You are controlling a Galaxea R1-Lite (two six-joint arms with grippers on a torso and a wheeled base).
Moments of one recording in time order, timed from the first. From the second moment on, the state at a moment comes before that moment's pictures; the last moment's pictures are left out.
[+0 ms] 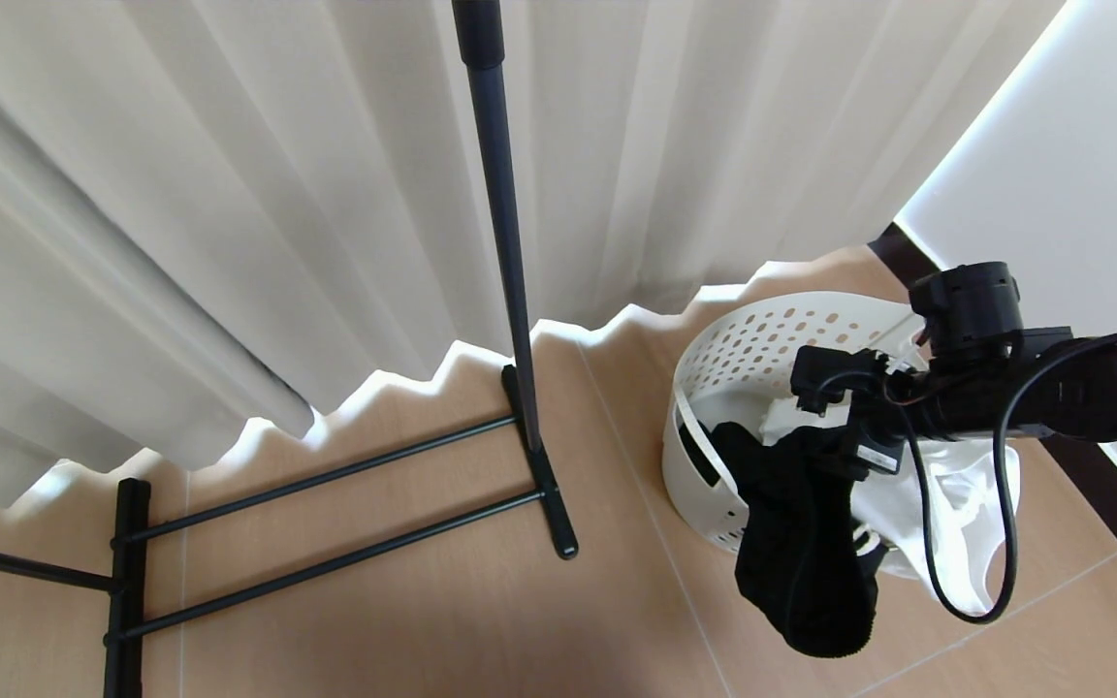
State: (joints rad) left arm 0.00 0.00 -0.02 0.05 0.01 -0.03; right arm 0.15 1.88 -1.14 -0.01 0.07 -1.02
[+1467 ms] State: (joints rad) left arm 0.00 0.00 -0.02 0.05 0.01 -0.02; right arm 0.18 1.73 -1.01 0.00 0.13 -0.62
